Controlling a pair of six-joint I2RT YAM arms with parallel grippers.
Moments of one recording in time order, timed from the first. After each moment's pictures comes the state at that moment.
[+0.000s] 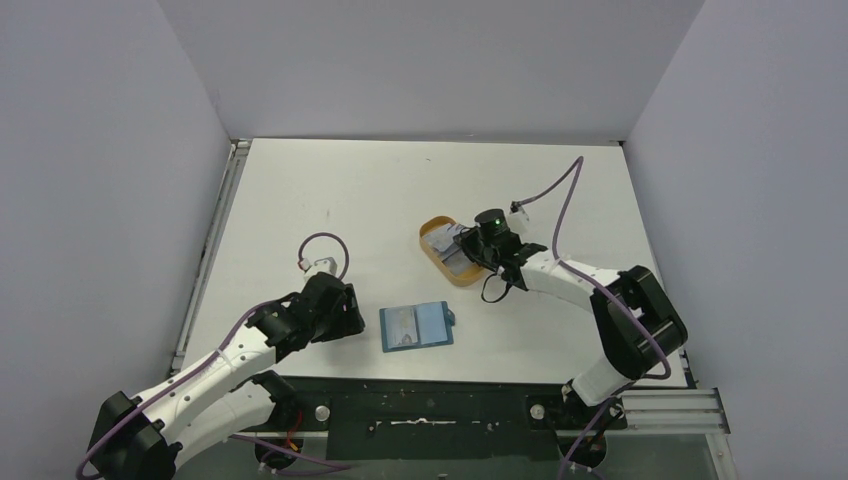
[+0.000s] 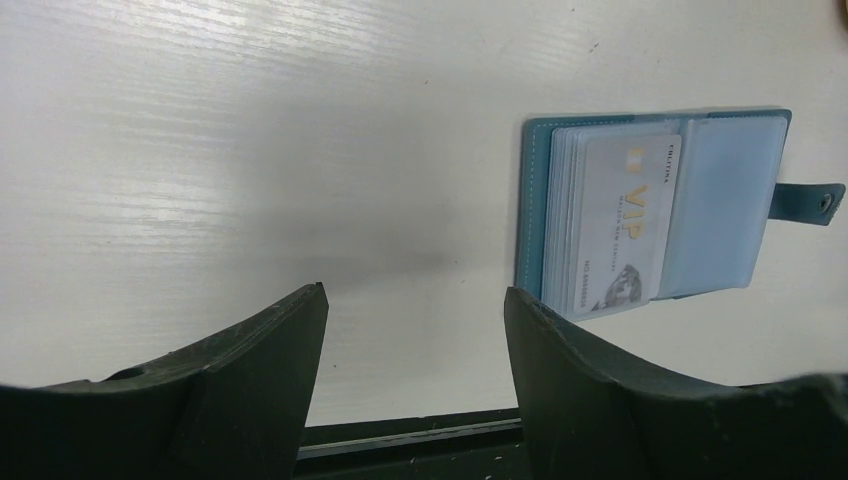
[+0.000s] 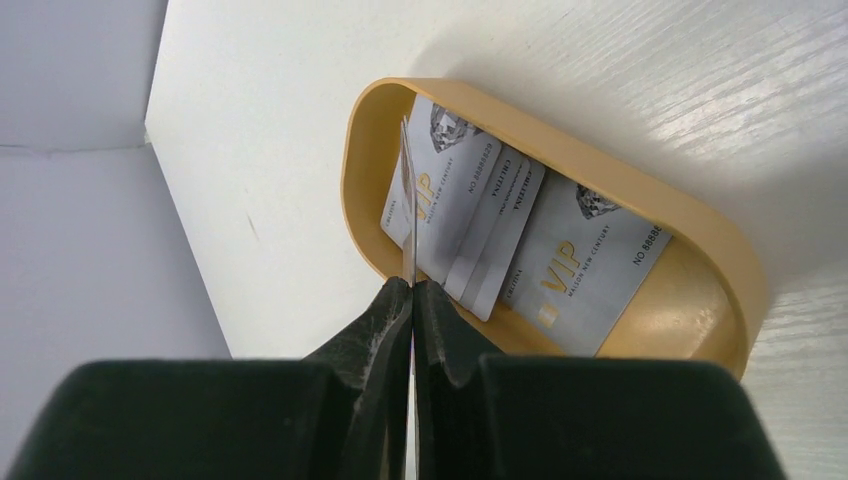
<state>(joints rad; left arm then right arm) -0.69 0.88 0.51 -0.63 -0.19 -0.83 0.56 1.59 0.85 0.06 0.21 1.30</state>
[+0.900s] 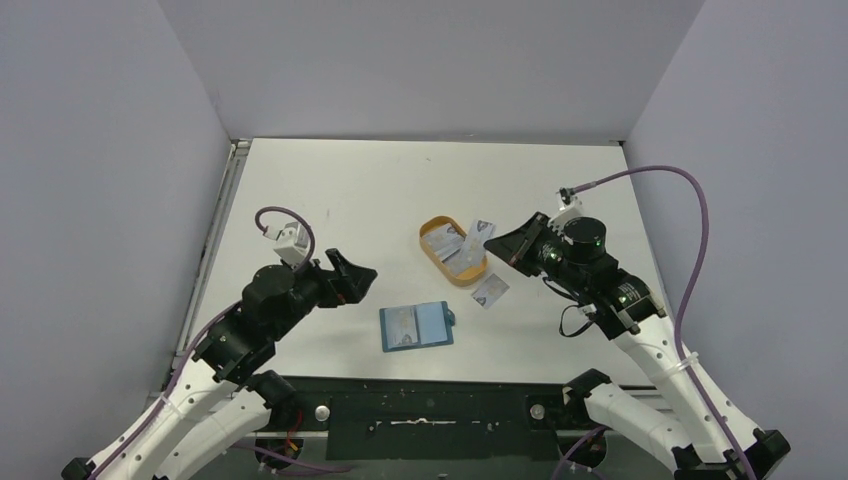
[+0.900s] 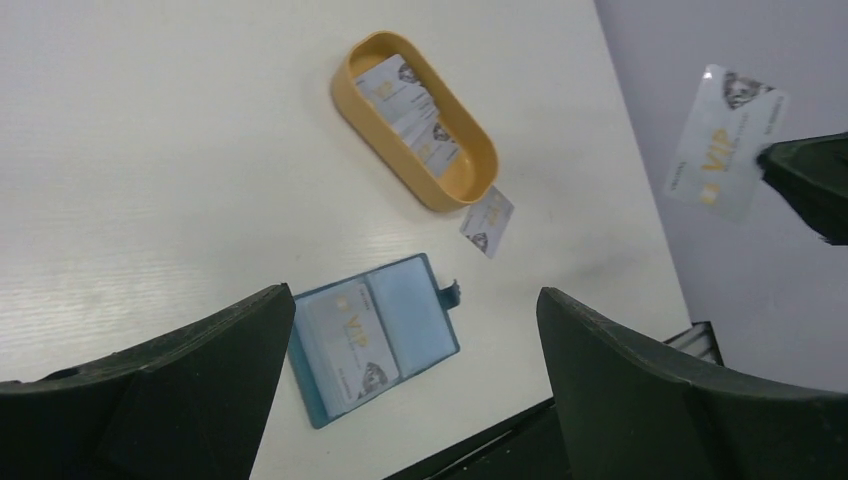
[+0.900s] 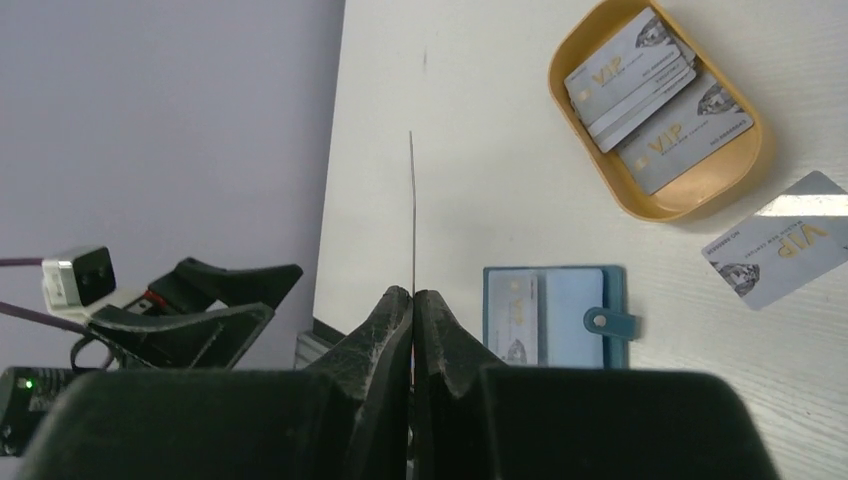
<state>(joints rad) -0.68 0.59 0.68 -0.44 -0.16 -0.72 0.50 0.84 0.92 -0.44 -0.11 0.95</state>
